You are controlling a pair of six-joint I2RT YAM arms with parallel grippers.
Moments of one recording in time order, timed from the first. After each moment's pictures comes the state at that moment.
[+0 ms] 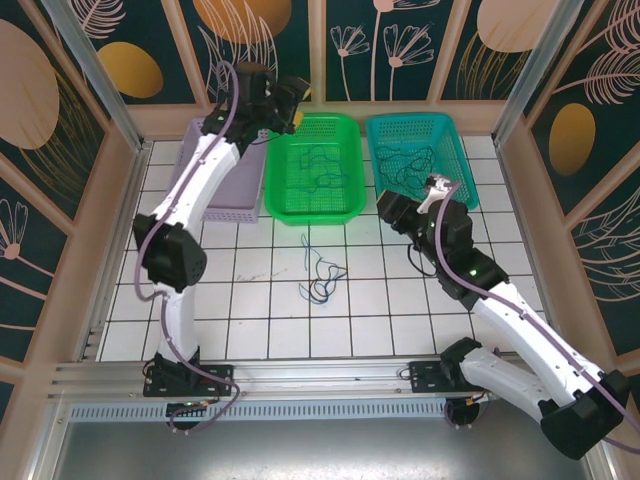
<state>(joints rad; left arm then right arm) -0.38 2.03 2.15 -0.51 0.28 -1.38 0.59 0.89 0.80 -0.18 0.14 0.71</state>
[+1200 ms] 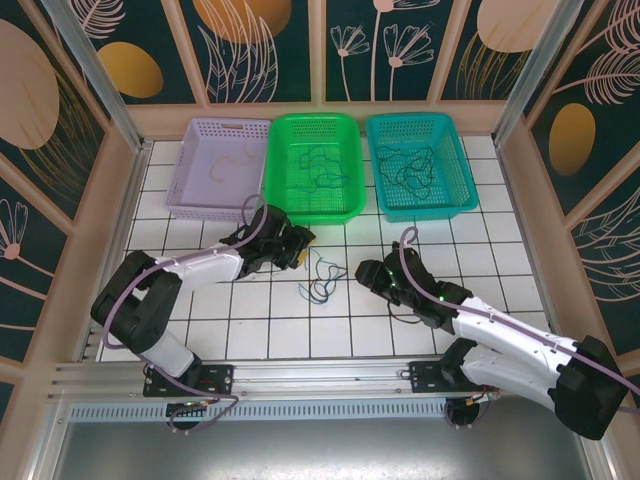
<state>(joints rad) -0.62 1.61 0.82 0.05 0.27 -1.48 0.82 0.93 0.46 -0.23 0.06 1.12</state>
